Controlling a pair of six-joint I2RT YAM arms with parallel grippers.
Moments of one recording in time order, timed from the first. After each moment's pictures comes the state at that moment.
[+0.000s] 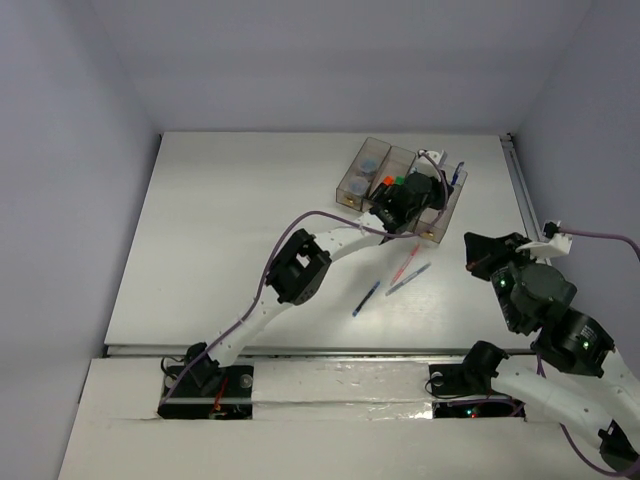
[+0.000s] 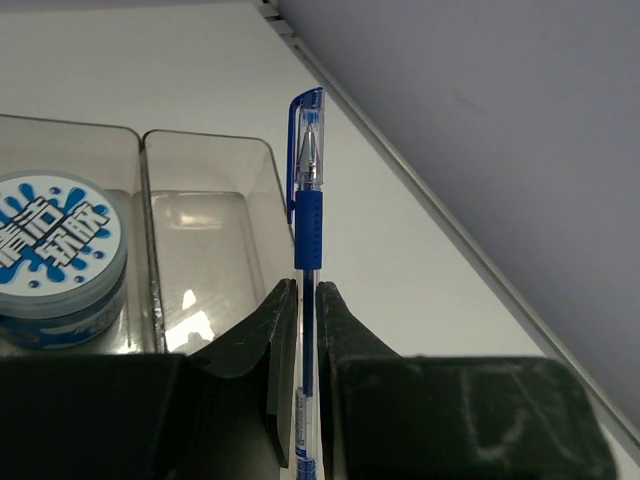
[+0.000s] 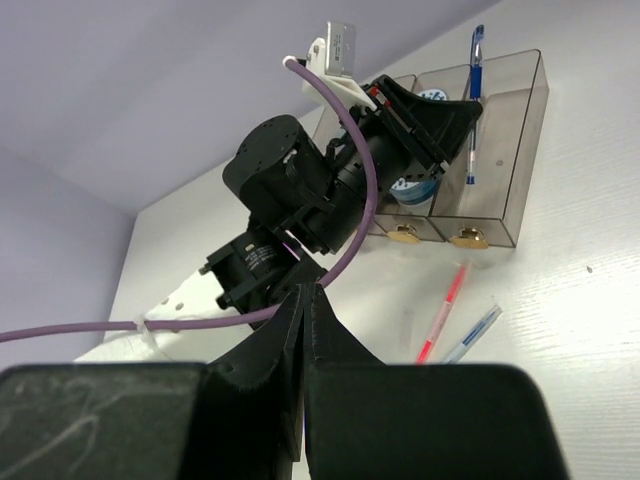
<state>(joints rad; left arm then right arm) -0.94 2.65 2.30 0.27 -0.12 -0.47 0.84 0.43 0.89 -0.58 0.81 0.72</state>
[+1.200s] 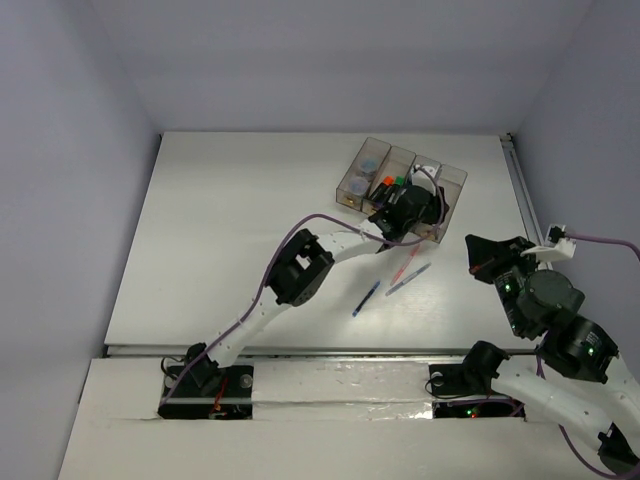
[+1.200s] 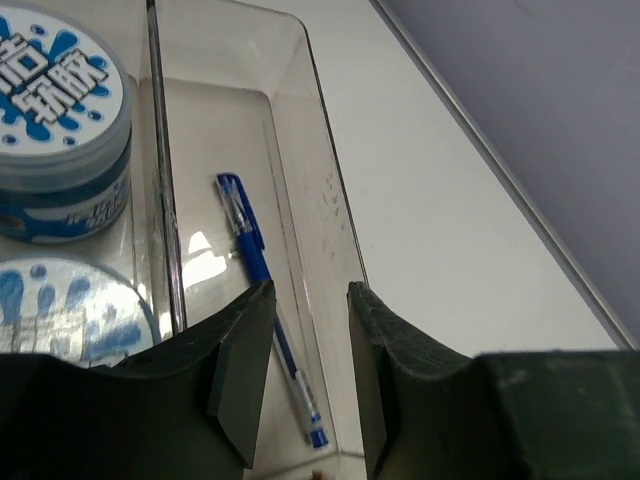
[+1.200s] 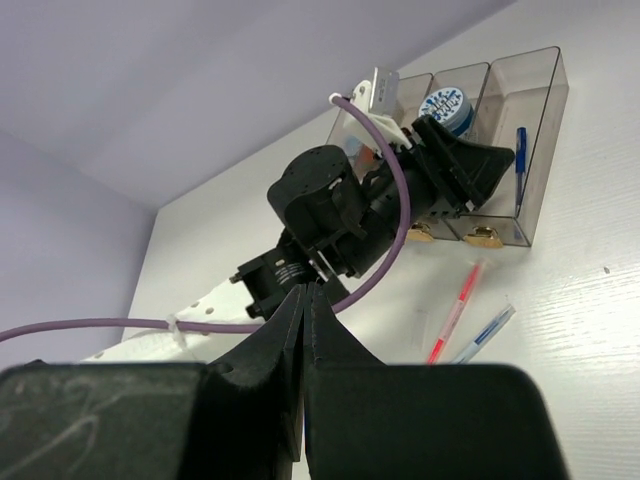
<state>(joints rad) -0.95 2.65 2.19 0.24 -0.13 -0.51 0.84 0.39 0.87 -0.58 0.78 0.72</state>
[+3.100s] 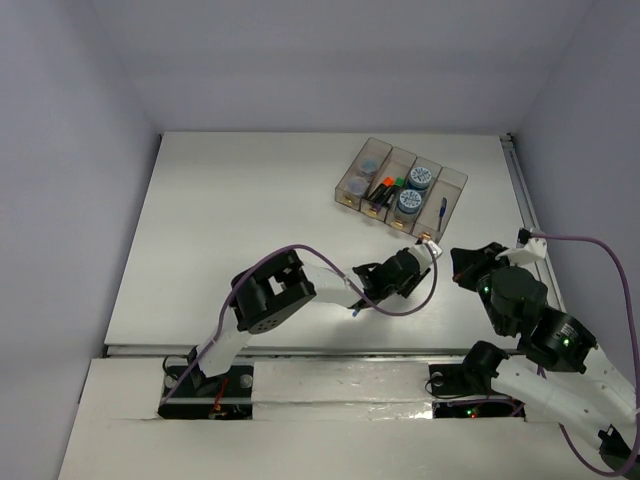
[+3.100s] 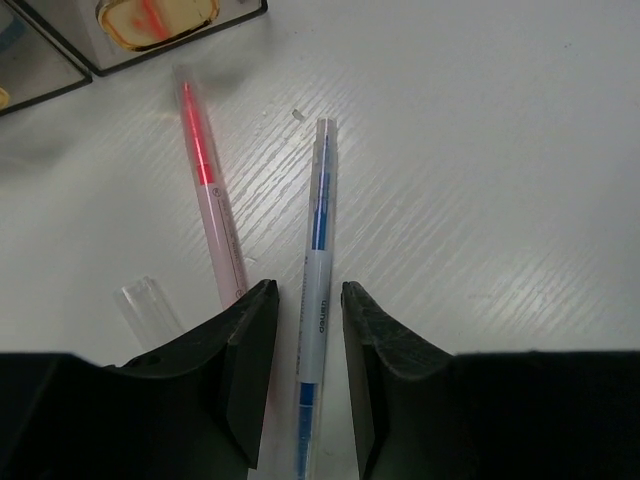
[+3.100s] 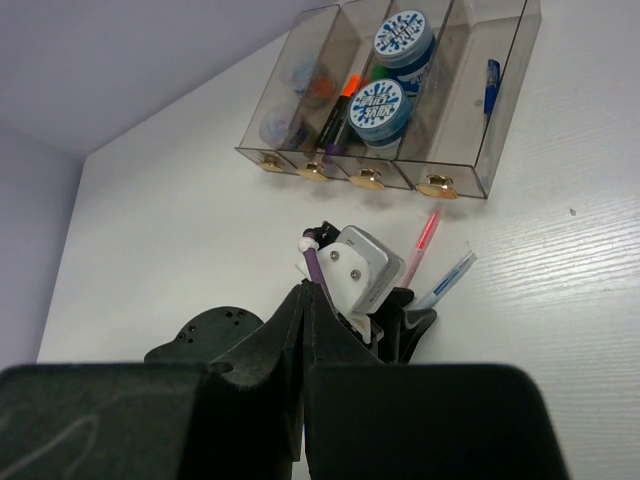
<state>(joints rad) -1.17 2.14 1.28 0.31 -0.23 -0.14 0.84 0.42 0.77 -0.64 0.76 0.78</state>
